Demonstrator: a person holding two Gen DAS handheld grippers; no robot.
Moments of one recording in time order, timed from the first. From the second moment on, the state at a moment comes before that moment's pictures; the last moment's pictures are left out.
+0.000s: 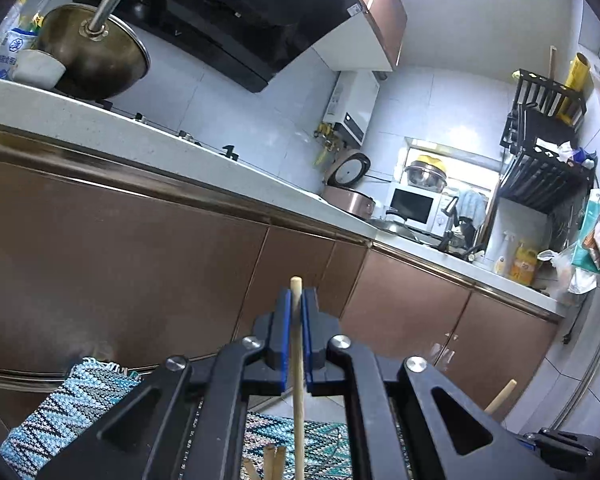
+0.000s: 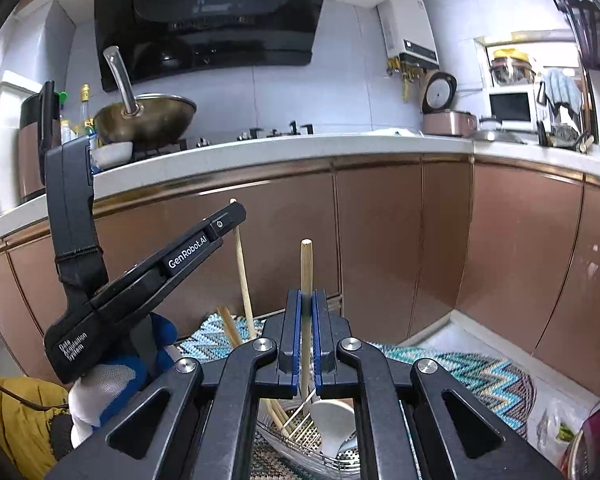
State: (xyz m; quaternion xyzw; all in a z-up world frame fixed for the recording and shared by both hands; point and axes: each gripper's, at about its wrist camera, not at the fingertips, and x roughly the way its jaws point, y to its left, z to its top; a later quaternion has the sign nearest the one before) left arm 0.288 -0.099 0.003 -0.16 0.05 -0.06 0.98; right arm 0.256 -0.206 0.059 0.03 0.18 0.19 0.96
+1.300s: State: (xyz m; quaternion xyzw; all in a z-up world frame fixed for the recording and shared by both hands) left arm 0.005 -0.033 0.115 -0.06 0.08 0.00 0.99; right arm 0.044 -0.208 0.142 0.06 0.08 0.06 0.99
